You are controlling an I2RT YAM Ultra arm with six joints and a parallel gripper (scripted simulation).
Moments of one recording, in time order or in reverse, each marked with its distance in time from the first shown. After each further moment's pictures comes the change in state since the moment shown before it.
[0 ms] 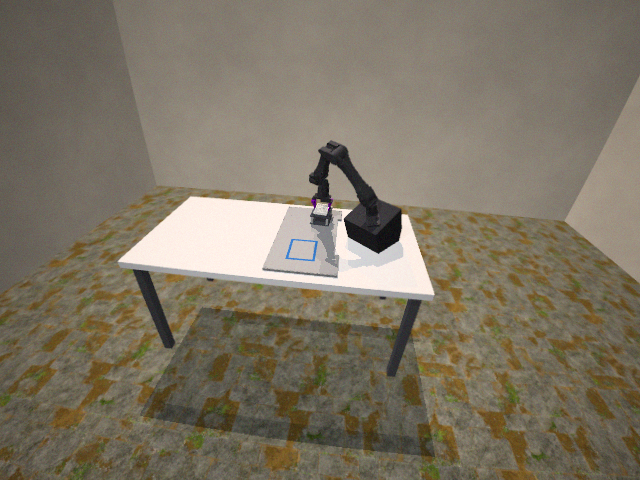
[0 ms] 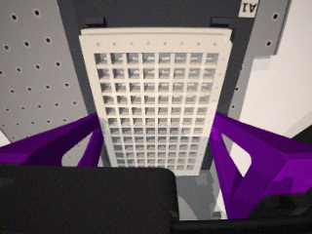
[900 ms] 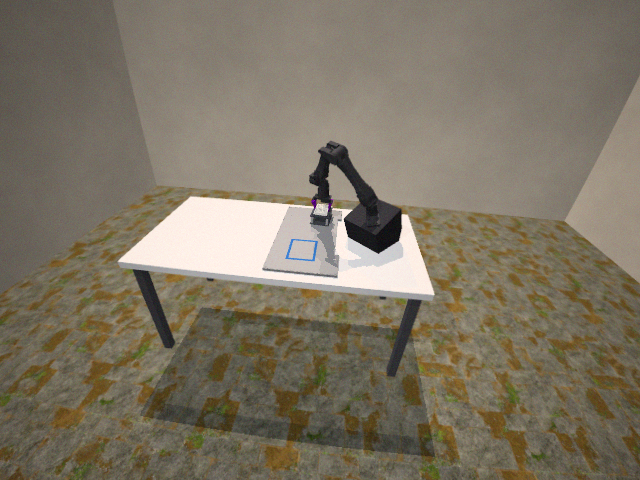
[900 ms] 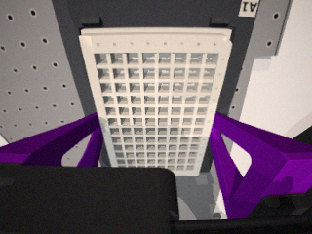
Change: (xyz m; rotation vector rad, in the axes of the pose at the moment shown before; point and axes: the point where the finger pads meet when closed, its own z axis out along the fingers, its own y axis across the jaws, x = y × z) arm 0.000 -0.001 0.003 0.002 0.001 0.001
